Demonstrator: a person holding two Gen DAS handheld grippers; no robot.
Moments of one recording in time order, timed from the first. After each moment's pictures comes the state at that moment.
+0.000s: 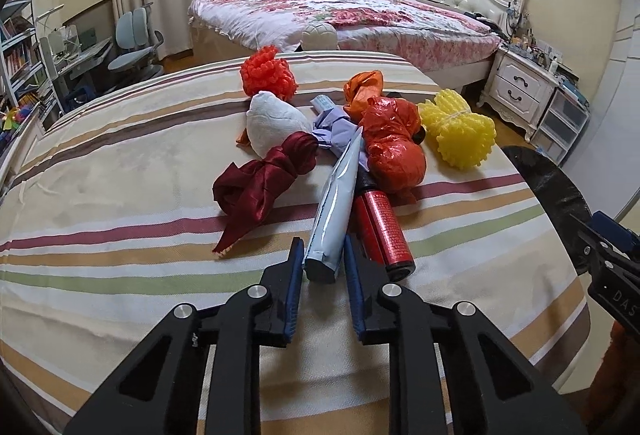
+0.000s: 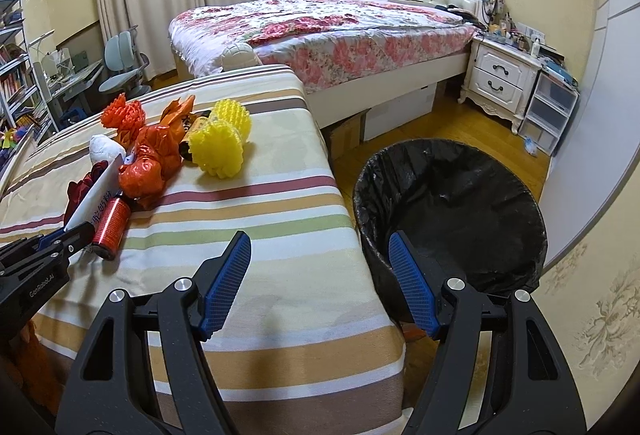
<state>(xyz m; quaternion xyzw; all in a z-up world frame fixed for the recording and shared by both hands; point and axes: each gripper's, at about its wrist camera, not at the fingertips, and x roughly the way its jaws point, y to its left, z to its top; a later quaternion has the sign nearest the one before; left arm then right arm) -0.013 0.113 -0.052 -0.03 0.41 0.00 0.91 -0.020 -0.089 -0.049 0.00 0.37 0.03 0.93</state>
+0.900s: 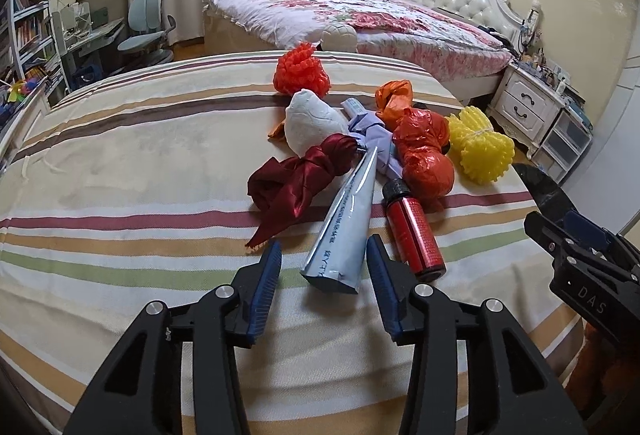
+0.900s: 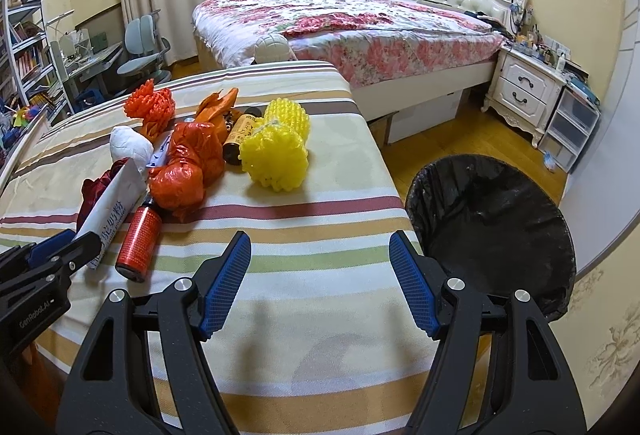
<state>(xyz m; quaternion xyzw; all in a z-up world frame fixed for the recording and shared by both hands) -0.010 0.139 -0.048 -0.07 0.41 0.02 0.91 0.000 -0.047 -0.050 -0.02 0.38 0.06 0.92</state>
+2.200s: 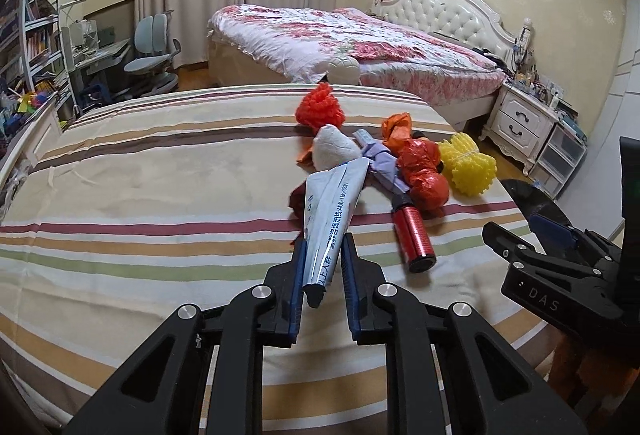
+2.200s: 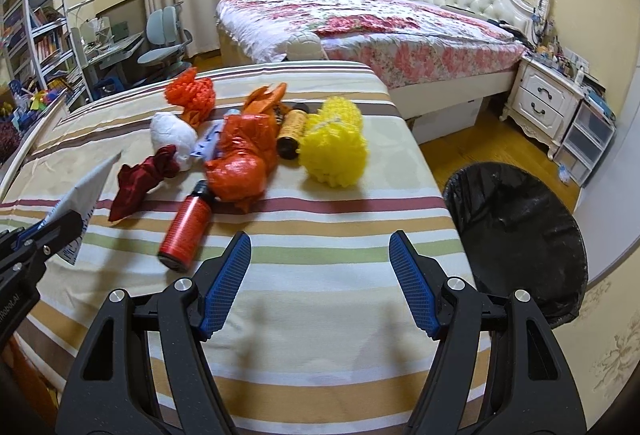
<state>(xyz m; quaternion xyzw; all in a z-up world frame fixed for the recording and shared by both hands) -0.050 0.163 -0.023 -0.06 0.36 0.03 0.93 -0.016 -0.004 -0.044 -0.05 0.38 0.11 0.92</state>
